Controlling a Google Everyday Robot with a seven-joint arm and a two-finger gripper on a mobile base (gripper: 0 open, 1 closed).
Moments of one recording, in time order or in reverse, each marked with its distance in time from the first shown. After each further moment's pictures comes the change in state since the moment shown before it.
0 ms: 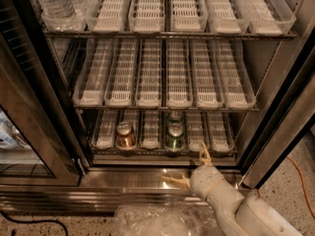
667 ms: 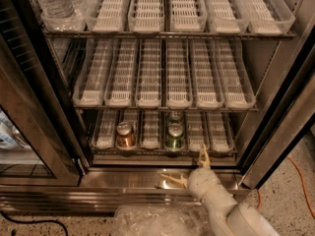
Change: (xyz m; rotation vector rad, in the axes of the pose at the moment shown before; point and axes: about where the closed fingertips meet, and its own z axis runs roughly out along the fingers) arm 0.026 -0.013 0.012 0.102 -0.060 -0.033
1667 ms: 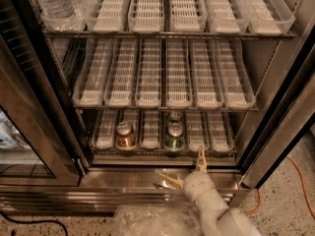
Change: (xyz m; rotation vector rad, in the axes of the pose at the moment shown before) arm 0.028 0.002 0.010 0.083 -0.009 0.095
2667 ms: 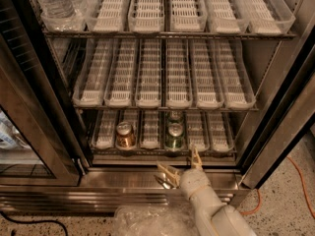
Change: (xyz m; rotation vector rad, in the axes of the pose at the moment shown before) arm 0.005 0.000 0.014 0.035 0.006 0.033
